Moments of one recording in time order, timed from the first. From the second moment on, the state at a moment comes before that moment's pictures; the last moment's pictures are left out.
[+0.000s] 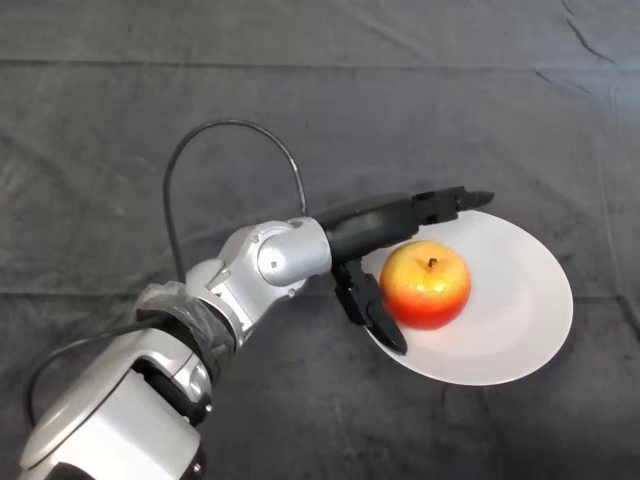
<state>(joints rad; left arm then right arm) -0.96 0.09 -0.62 1.14 0.22 -0.56 -0.30 -0.60 -0.49 -0.87 1.21 0.84 0.34 0.54</state>
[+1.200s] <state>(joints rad) -0.96 0.34 -0.33 1.15 0.04 -0.56 -0.28 -0.60 -0.49 -0.87 1.21 0.84 0.34 0.54</state>
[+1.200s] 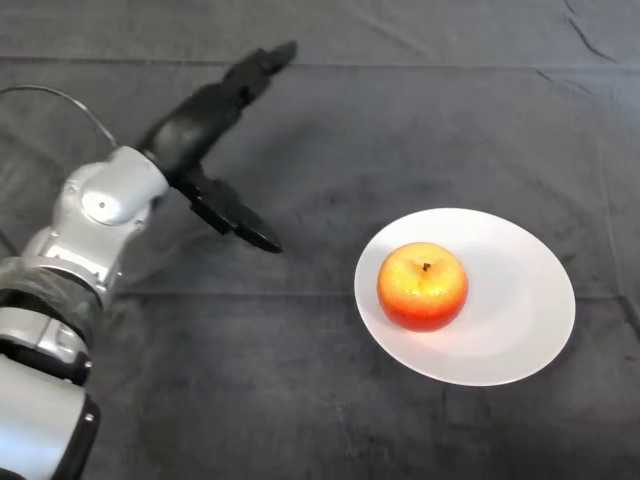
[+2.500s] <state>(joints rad) -0.67 0.45 0.05 1.19 -0.22 -0.53 -0.27 -0.60 -0.49 -0.87 1.21 0.84 0.34 0.54</state>
